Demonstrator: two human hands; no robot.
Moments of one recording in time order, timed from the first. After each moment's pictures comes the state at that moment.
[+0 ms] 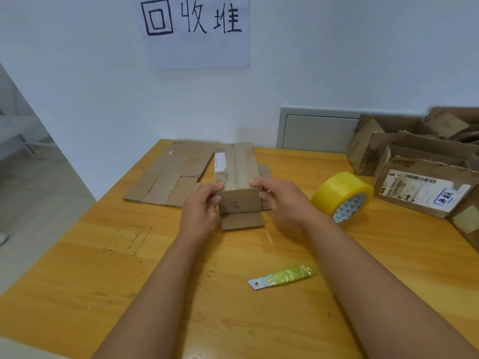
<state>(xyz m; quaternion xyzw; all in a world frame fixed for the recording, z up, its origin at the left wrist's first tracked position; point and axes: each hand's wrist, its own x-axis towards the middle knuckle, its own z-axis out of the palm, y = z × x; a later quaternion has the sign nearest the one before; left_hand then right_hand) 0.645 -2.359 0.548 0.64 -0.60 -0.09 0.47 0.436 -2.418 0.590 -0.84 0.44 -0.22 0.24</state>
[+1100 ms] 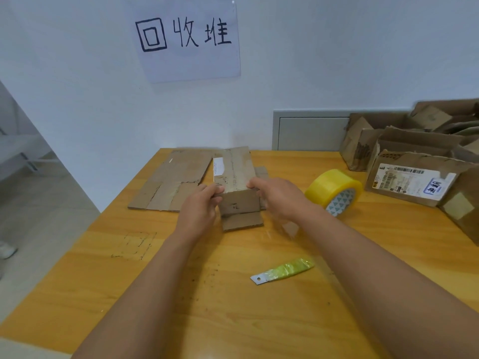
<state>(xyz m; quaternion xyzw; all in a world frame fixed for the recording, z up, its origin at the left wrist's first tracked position) 0.653 -2.359 0.569 0.64 -0.68 -0.04 0.37 0.445 -2.409 0.612 -0.87 0.47 -0.09 0.10</state>
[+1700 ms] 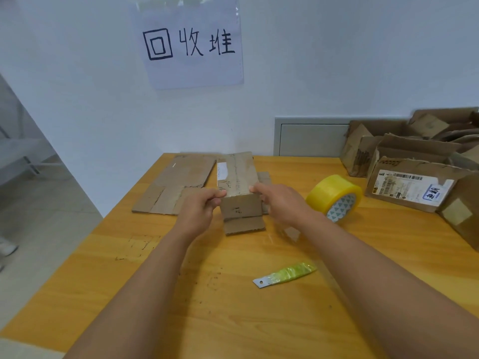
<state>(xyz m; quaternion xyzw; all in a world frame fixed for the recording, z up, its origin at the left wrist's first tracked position) 0.668 -2.367 0.574 0.63 -0.67 -0.13 0.38 0.446 -2.408 0.604 -0.86 0.49 -0.12 0.11</state>
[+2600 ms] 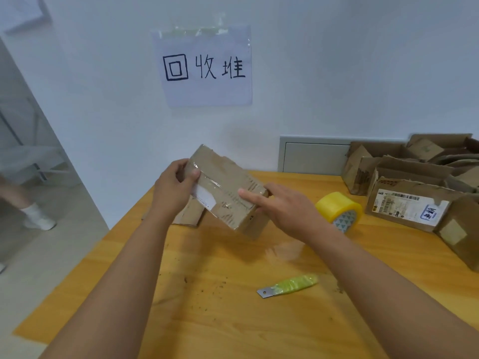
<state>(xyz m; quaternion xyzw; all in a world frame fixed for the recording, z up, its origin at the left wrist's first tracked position) 0.693 -2.345 0.662 0.66 -0.51 -0.15 0.53 0.434 -2.397 0.619 -0.90 0.25 -0.32 -0.18</state>
